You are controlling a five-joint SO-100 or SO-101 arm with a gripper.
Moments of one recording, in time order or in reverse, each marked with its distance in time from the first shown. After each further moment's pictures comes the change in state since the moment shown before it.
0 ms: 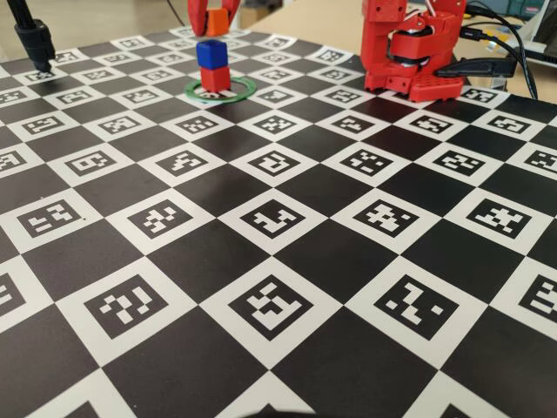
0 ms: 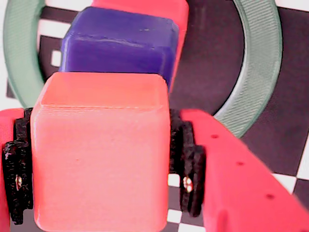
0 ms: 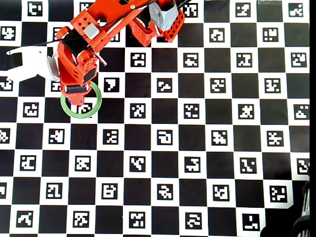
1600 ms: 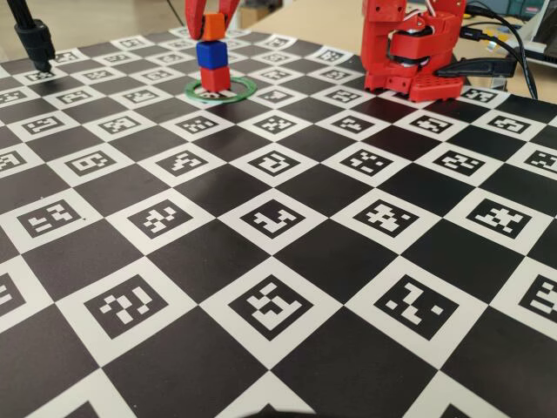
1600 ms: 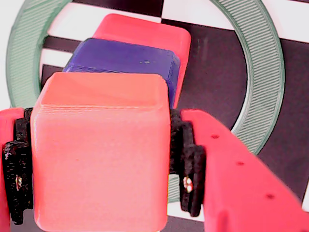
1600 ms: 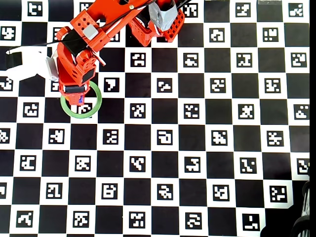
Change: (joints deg) arm 0.7 0.0 1.9 -4.0 -0.8
